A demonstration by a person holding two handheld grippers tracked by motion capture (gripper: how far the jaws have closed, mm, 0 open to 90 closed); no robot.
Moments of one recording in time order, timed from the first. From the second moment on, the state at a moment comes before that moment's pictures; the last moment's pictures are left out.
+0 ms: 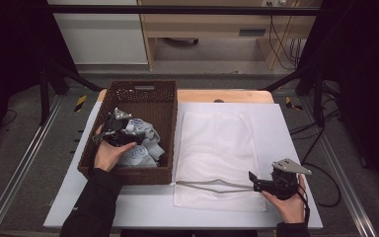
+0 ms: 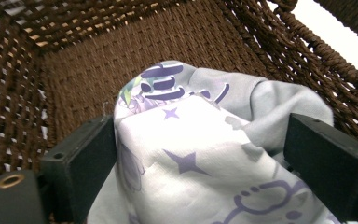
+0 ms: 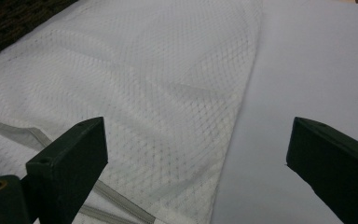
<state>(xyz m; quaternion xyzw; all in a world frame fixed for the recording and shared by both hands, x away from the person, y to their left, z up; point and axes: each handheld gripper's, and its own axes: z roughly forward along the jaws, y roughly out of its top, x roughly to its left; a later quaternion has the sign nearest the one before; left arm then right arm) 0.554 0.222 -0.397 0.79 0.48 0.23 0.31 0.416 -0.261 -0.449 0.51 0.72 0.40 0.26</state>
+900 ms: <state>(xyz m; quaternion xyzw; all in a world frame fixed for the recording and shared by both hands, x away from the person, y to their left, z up) 0.567 0.212 -0.430 0.83 0.48 0.15 0.23 0.419 -0.267 -0.456 0.52 0.72 0.38 0.26</state>
